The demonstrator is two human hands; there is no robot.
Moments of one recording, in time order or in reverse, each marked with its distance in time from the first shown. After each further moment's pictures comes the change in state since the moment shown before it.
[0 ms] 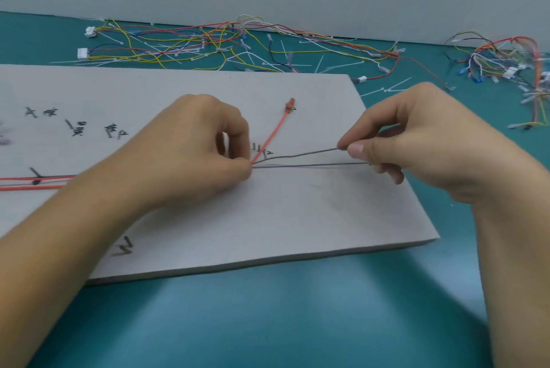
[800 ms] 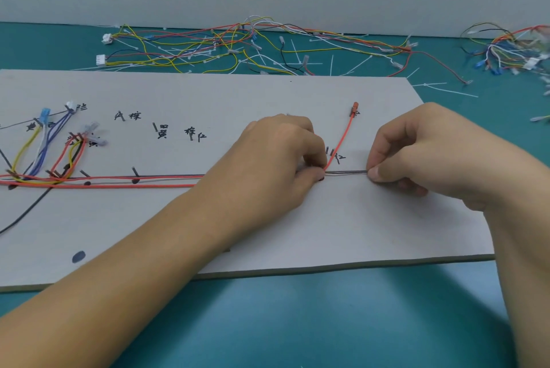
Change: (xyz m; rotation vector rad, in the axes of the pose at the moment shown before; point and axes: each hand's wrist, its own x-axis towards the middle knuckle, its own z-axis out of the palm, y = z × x) left_hand 0.005 0.031 0.044 -0.023 0.031 0.222; right_hand -0.005 -0.001 0.009 -0.121 -0.033 0.268
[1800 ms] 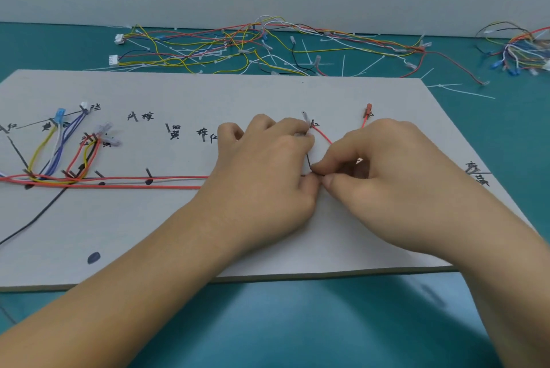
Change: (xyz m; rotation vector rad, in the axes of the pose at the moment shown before) left_hand -0.011 -0.003 0.000 0.380 -0.056 -0.202; right_hand -0.028 -0.042 0.043 -0.093 0.083 -0.378
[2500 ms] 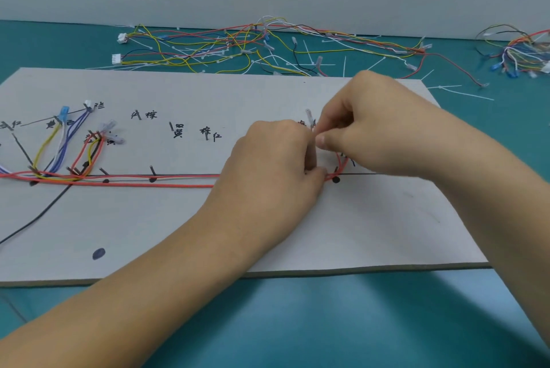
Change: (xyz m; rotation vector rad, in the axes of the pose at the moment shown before) left_hand -0.002 0.009 -0.003 -0.340 0.140 -0.137; right_hand 0.056 0.002 -0.013 -0.144 -0.047 -0.005
